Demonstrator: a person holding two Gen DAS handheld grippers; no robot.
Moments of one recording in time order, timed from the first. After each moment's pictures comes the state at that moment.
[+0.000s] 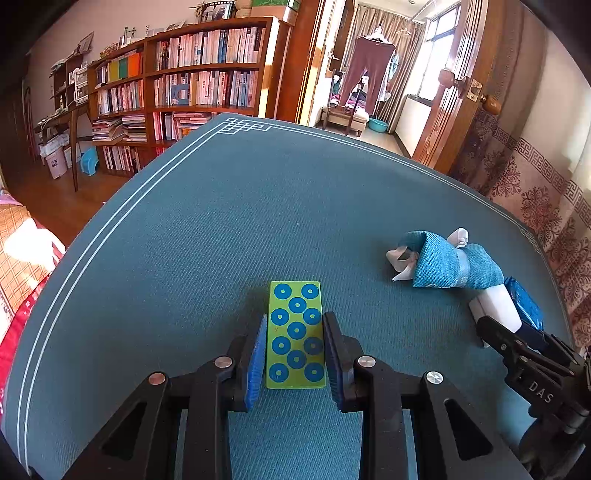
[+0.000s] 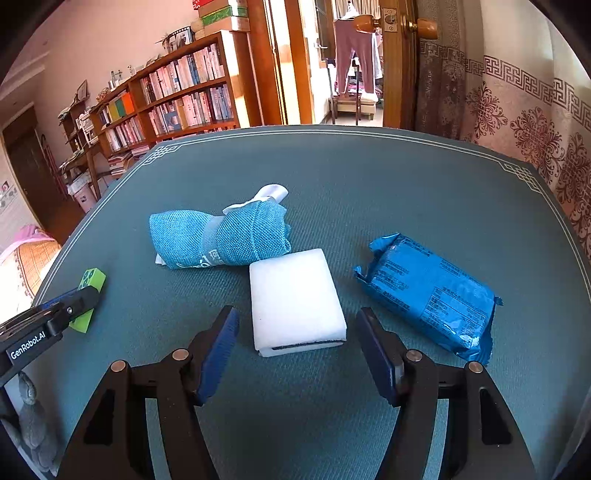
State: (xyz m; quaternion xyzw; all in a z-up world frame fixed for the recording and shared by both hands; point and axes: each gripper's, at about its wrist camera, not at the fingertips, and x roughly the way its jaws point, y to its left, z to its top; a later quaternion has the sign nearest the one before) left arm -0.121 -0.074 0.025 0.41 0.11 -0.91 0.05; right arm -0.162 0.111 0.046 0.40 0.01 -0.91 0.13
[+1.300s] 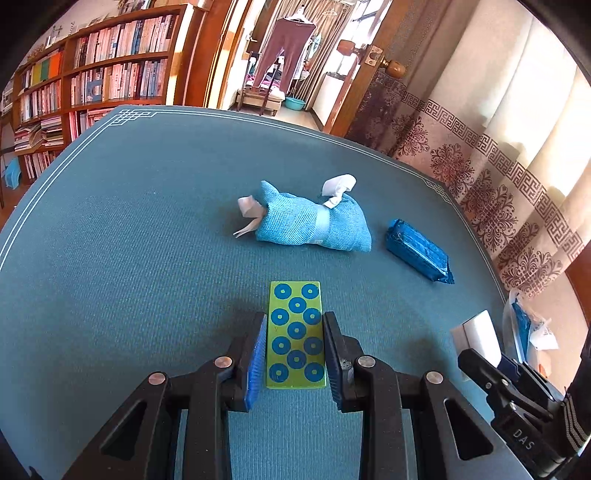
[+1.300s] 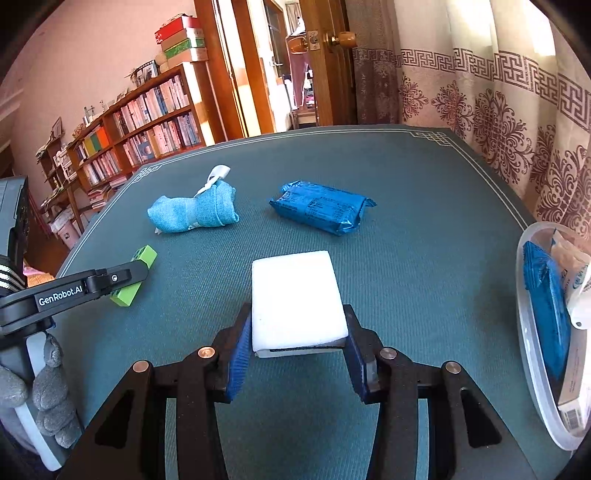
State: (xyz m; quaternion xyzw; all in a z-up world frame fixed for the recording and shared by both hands) left arm -0.101 -0.007 0.029 0.42 0.12 -0.89 -0.12; right arm -0.037 0.183 0.060 0.37 -0.05 -0.92 0.06
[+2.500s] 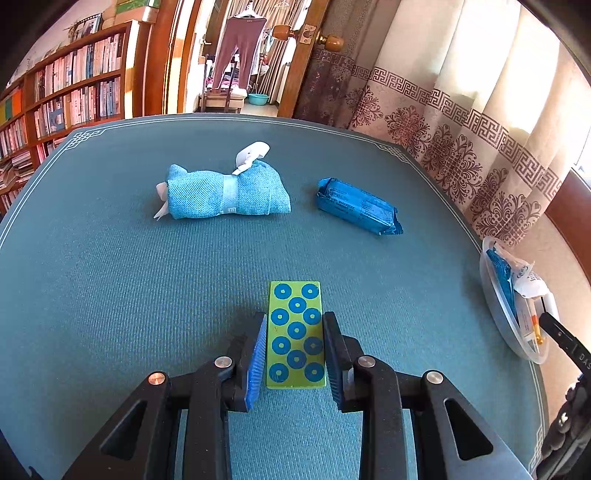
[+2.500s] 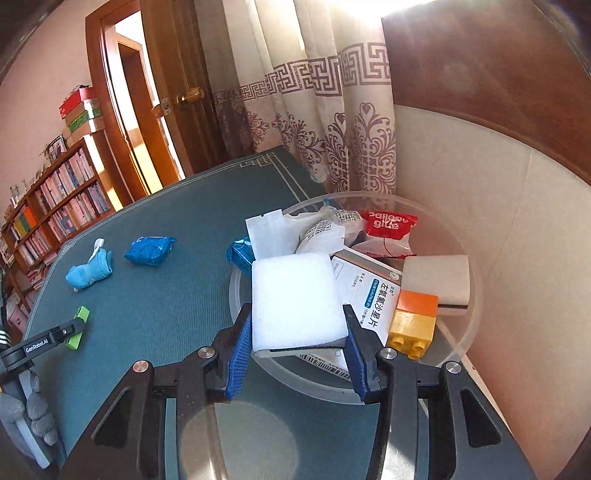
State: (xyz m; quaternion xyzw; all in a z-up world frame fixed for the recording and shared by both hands) left arm -0.075 0.049 0.029 0.42 0.05 -0.89 -0.17; right arm 0.059 0.348 0.089 0.33 -0.13 -0.93 -0.12
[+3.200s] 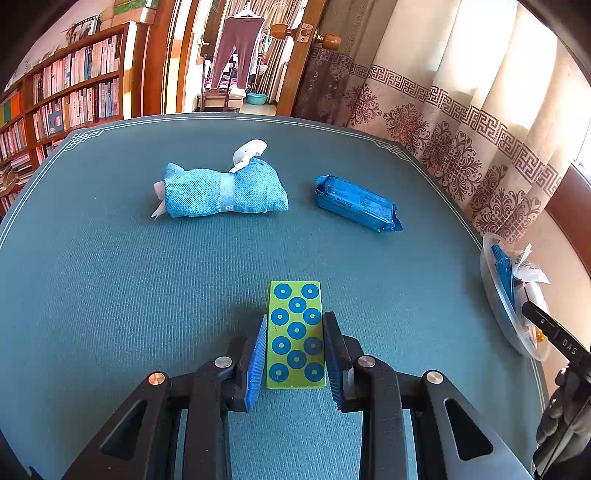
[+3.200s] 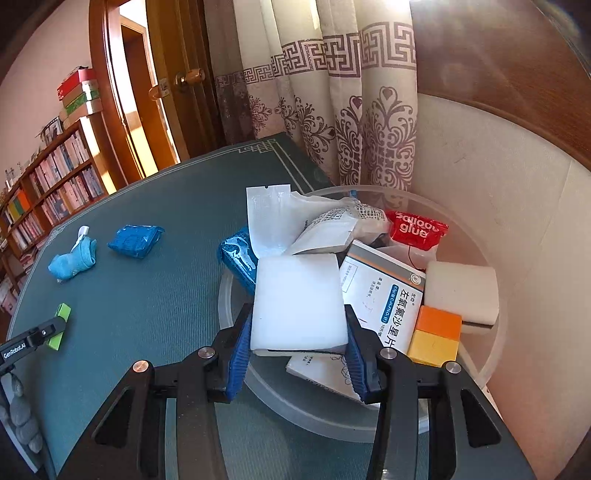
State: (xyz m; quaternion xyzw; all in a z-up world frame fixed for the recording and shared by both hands) left arm -0.073 0.051 0.028 0.42 0.05 -0.89 -0.17; right arm 0.030 0.344 0.073 0.35 -0.11 -0.92 -0.12
